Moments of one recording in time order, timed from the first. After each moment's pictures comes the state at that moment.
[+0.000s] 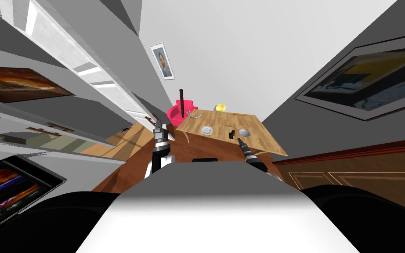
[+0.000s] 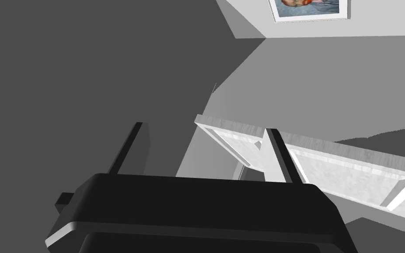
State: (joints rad) left arm 0.53 -0.01 0.07 -2.29 -0.06 -0.35 -0.11; right arm 0.84 -0.32 -0.07 -2.10 0.28 -0.13 0.04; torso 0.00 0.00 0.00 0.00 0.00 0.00
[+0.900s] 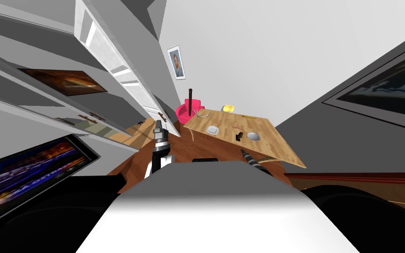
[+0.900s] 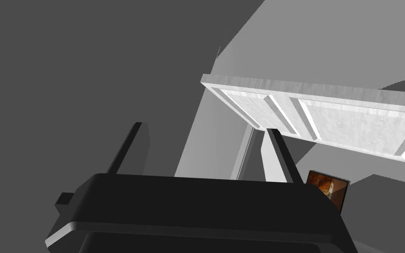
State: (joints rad) left arm 0.53 -0.01 0.07 -2.29 -0.06 -0.35 -0.11; right arm 0.88 -0.48 -0.04 -1.92 0.36 0.06 -0.01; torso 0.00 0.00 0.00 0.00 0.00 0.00
